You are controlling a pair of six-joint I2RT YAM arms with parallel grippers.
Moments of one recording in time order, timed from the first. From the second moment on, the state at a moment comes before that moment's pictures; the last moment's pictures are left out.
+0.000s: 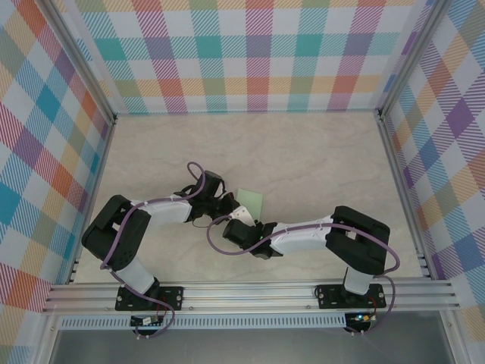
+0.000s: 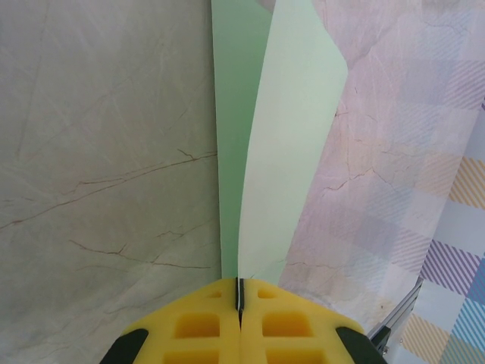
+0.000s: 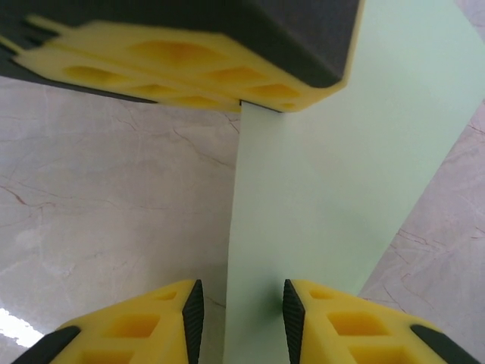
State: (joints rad) left arm -0.57 1.64 0.77 -0.03 0.46 -1.00; right arm 1.21 1.74 0.88 -0.26 0.51 0.47
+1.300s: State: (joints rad) left arm -0.54 1.47 0.82 -0.31 0.28 -0.97; right arm 1.19 1.74 0.86 -0.18 0.48 0.49
